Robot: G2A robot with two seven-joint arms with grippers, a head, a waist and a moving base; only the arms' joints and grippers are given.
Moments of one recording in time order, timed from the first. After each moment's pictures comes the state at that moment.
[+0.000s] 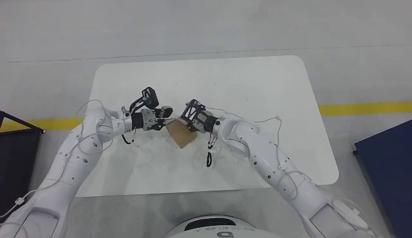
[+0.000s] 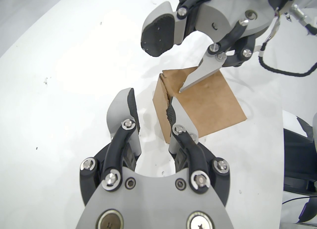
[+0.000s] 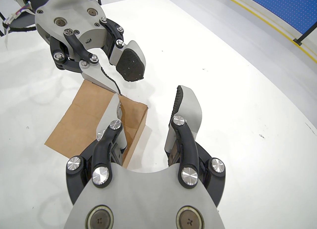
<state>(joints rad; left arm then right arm) 1.07 -0.97 -1.04 -1.19 1.04 -1.01 -0.15 -1.13 -1.38 0.83 -1.35 -1.34 -0.37 0.20</state>
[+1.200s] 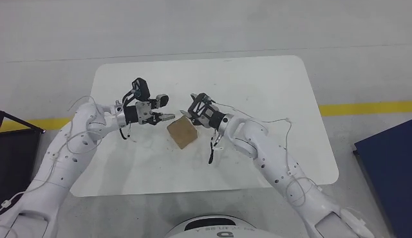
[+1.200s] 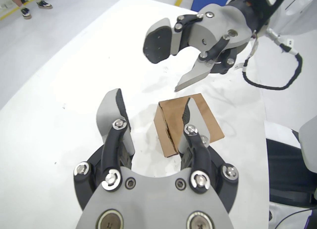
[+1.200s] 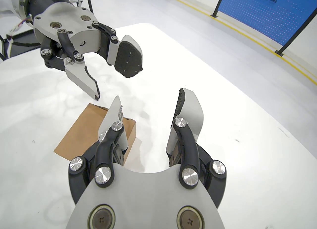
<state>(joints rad) 1.08 -0.90 -1.08 -1.28 0.95 -0.99 -0.07 -1.22 -1.35 0.94 -1.51 -1.35 -0.36 0.15</state>
